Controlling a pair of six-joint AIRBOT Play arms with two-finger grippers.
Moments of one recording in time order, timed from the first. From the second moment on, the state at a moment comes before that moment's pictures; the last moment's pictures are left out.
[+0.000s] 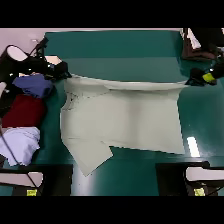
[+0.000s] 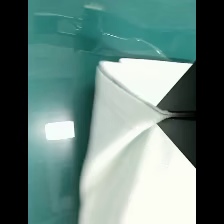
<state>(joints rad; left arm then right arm) -0.01 -1.52 1.50 0.99 -1.08 -1.49 -0.29 -1.47 1.52 -1.21 1.41 1.47</state>
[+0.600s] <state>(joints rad) 0.05 -1.67 1.67 1.11 -1.34 -1.43 -0.18 -1.57 1.67 -1.36 1.43 1.49</state>
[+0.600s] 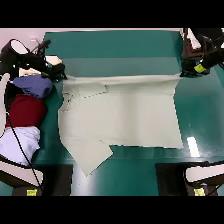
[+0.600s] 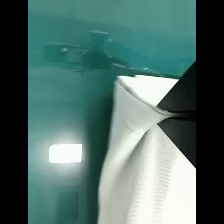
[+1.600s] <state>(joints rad) 0.04 -1.02 0.77 1.31 -1.32 -1.54 -0.24 -1.13 1.09 -1.28 1.41 1.46</state>
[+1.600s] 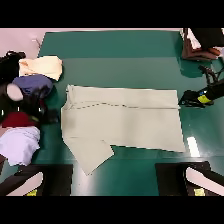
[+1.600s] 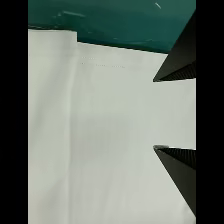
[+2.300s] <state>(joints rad) -0.14 -0.90 0.41 1.03 -1.17 -1.51 -0.29 -0.97 0.99 -1.32 1.46 1.46</state>
